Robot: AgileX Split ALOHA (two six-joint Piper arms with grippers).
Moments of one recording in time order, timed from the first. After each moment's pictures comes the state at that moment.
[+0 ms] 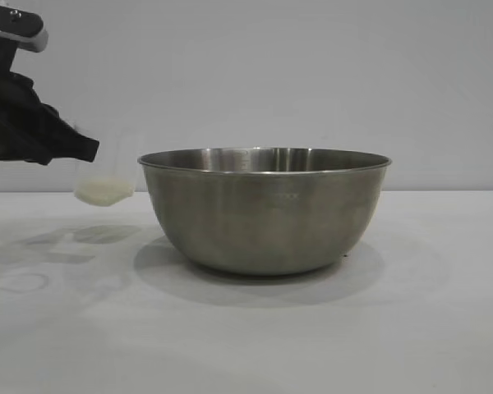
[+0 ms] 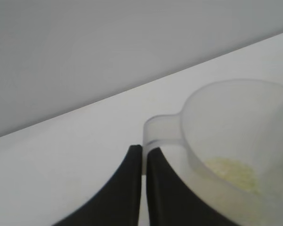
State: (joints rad) left arm -0.29 2.02 -0.65 -0.11 -1.14 0.29; right arm 0.06 -0.02 -0.49 0.09 1.14 -0.04
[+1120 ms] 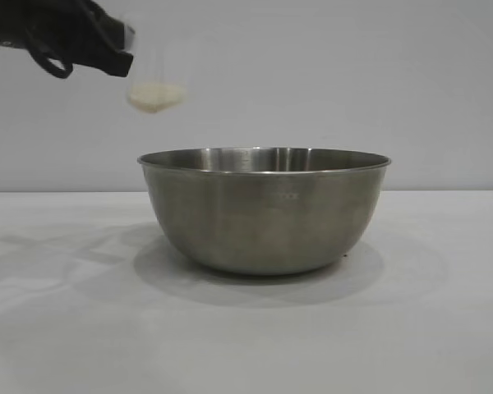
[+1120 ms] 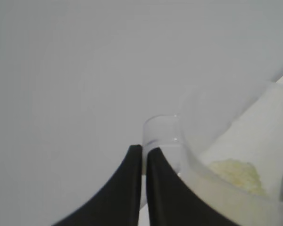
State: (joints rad) left arm -0.29 1.86 -0.74 0.25 -1.14 0.46; right arm 0.06 -0.02 -0.49 0.09 1.14 -0.04
